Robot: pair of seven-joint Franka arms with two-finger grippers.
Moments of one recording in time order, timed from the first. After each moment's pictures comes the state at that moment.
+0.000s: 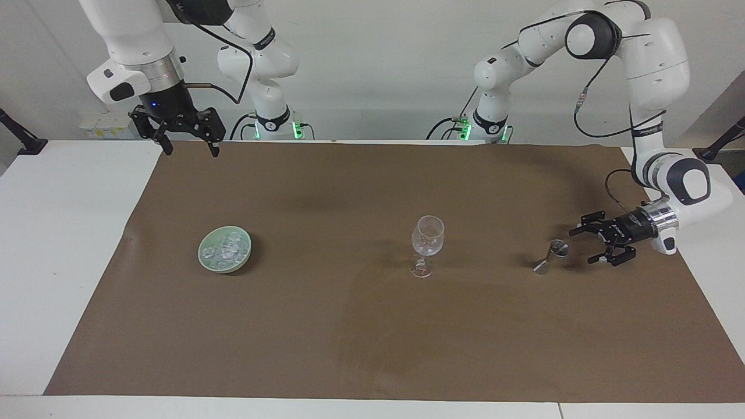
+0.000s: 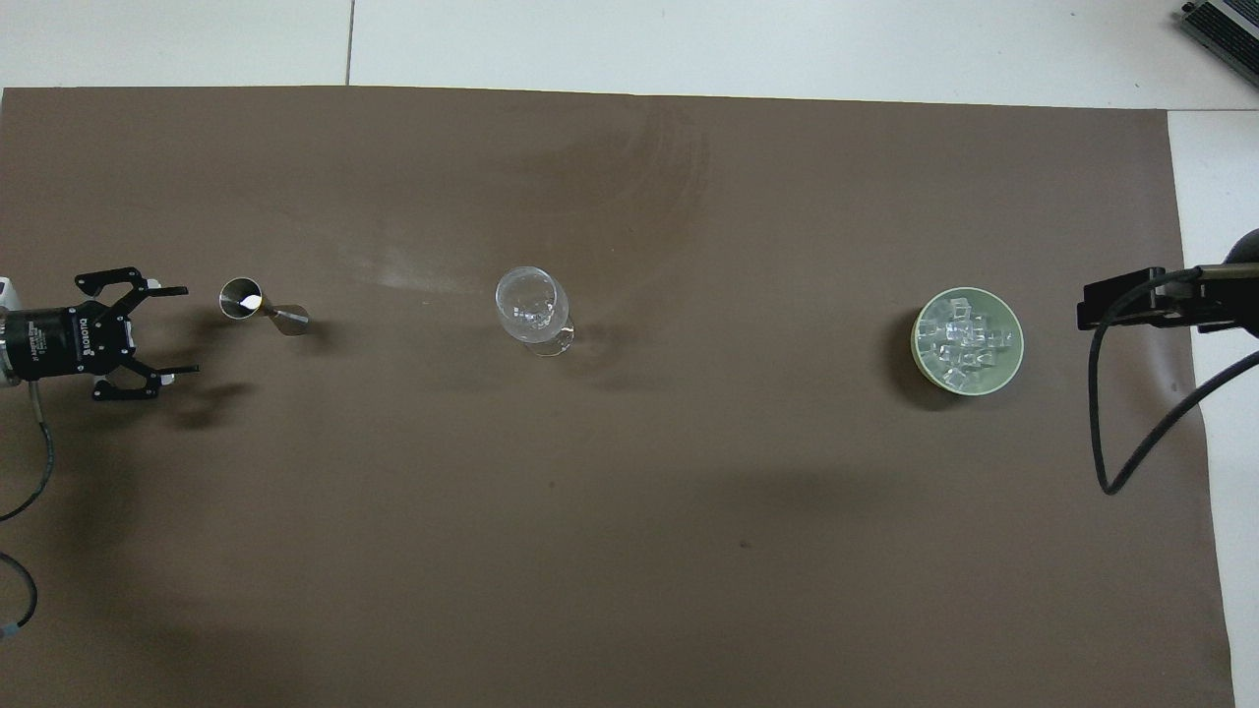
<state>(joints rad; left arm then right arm) 0.52 0.54 -0.07 -1.77 -1.03 1.68 -0.60 0.06 -0.02 -0.05 -1.56 -0.03 1.57 0.06</state>
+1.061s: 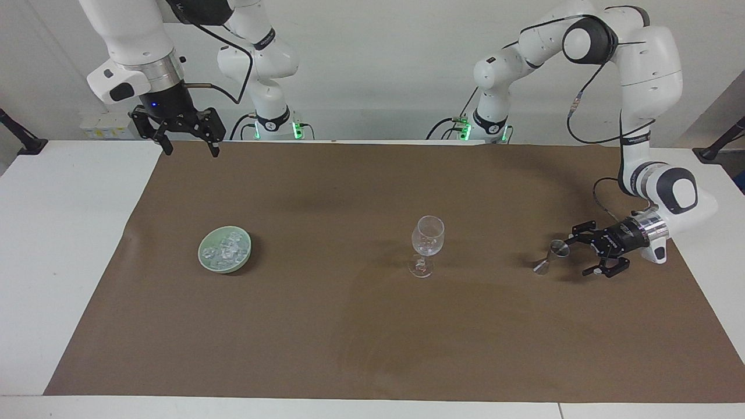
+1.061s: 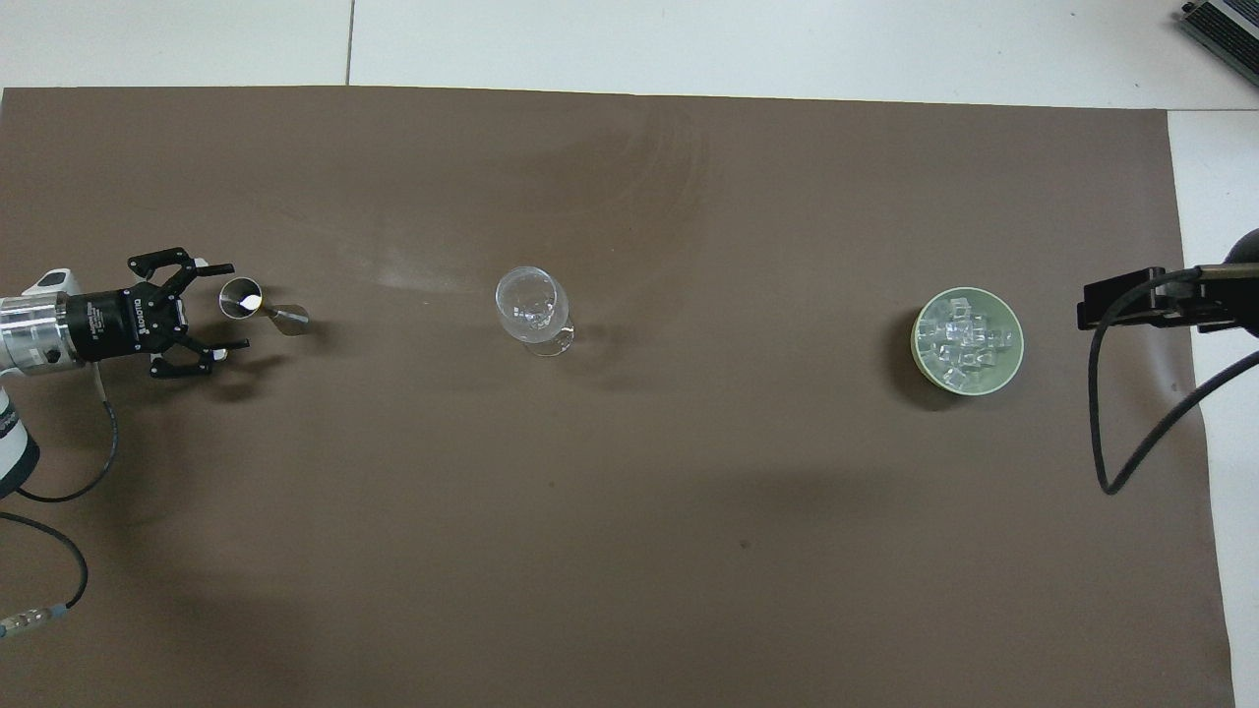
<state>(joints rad) 0.46 0.59 -0.07 -1.78 -1.17 1.72 -0.64 0.06 -0.02 -0.05 -1.56 -0.03 1.57 0.06</state>
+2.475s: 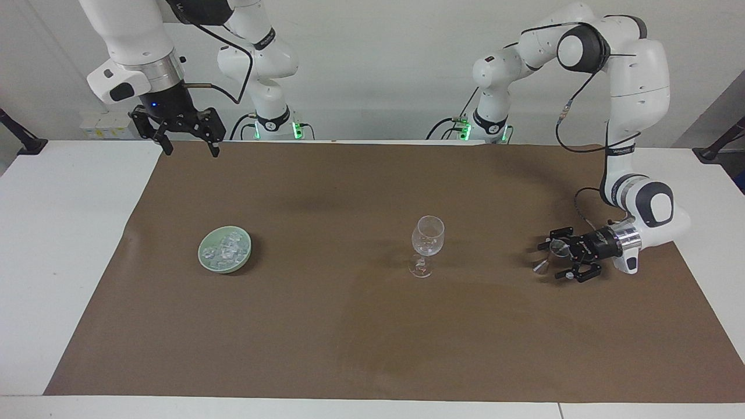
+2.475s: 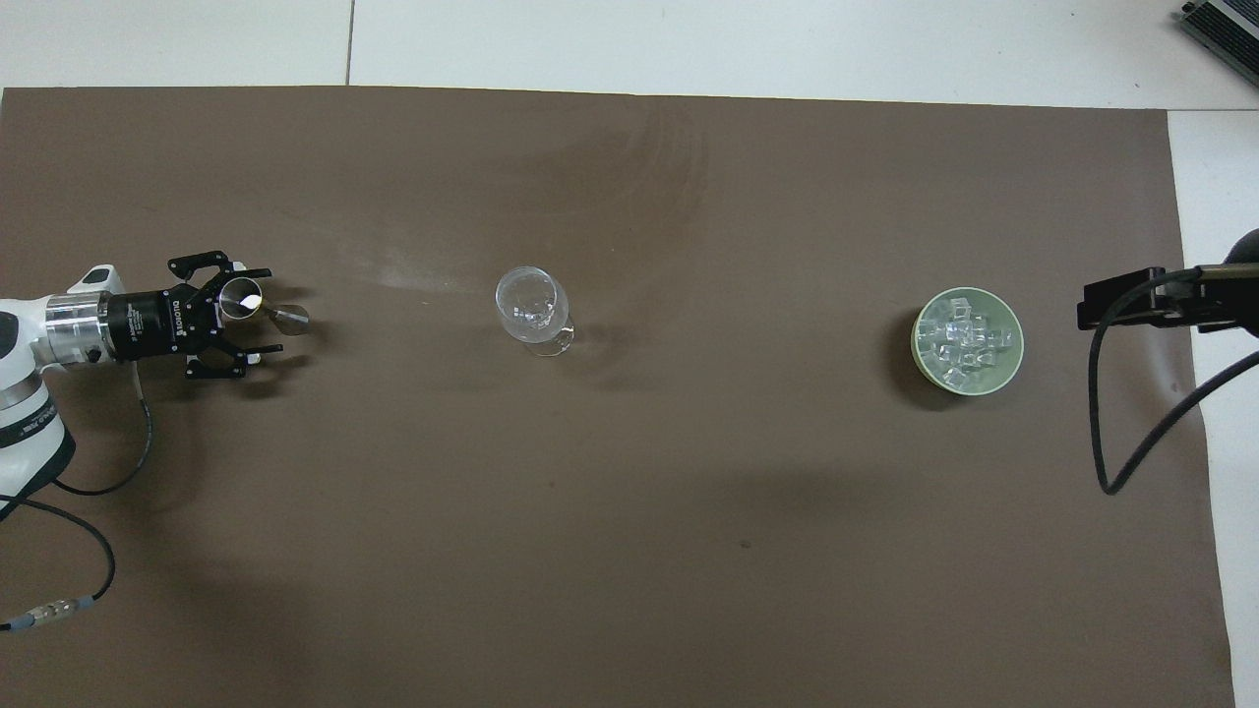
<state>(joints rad) 0.41 0.62 -0.08 -1.79 -1.19 1.69 -0.56 0.06 -0.02 -0.05 -1.56 -0.03 1.57 0.06</state>
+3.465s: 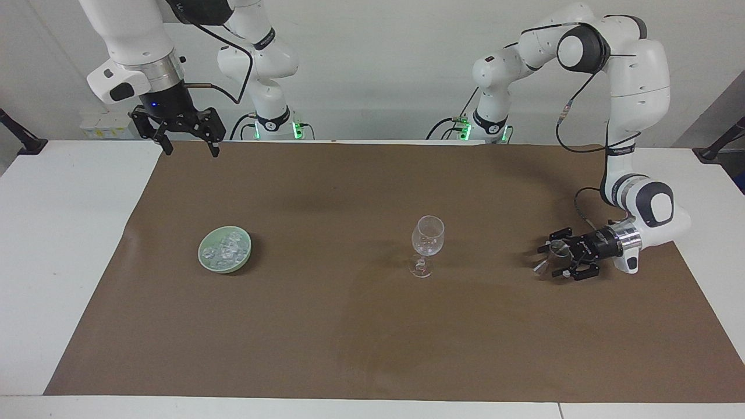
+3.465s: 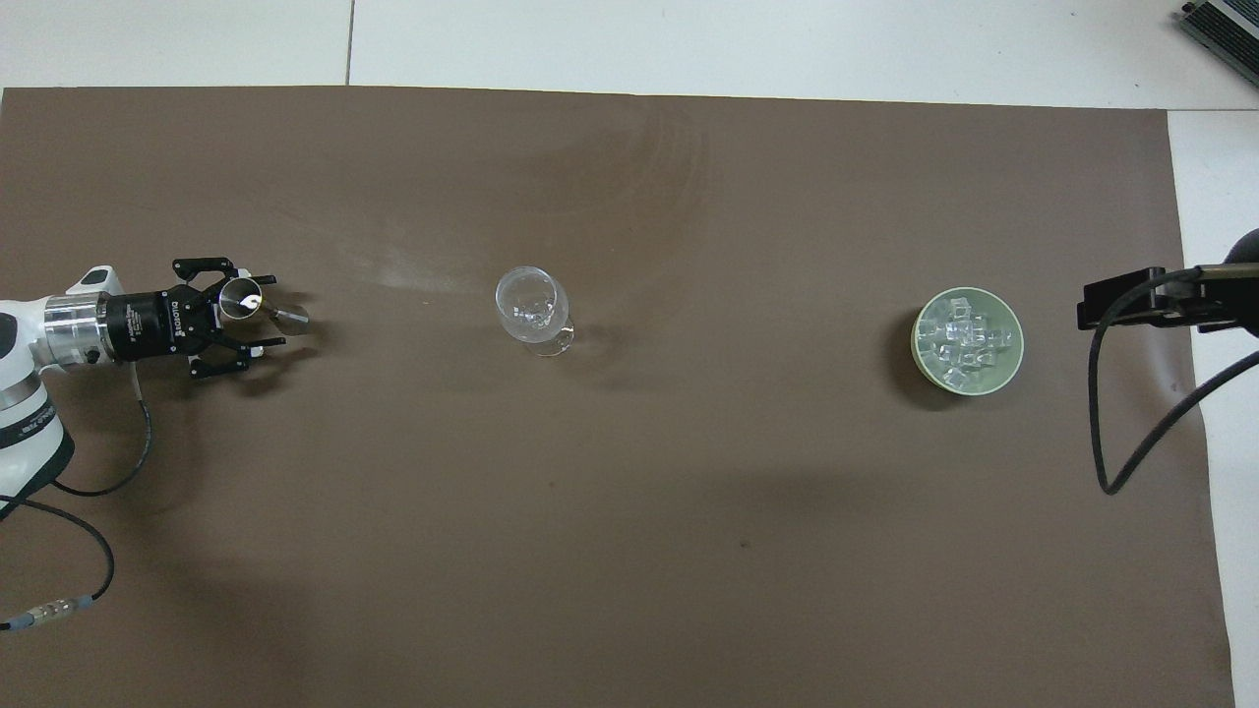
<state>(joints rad) 0.41 0.62 -0.07 -1.79 -1.19 1.69 -0.56 0.06 -0.02 -0.05 -1.56 -0.03 1.57 0.06</state>
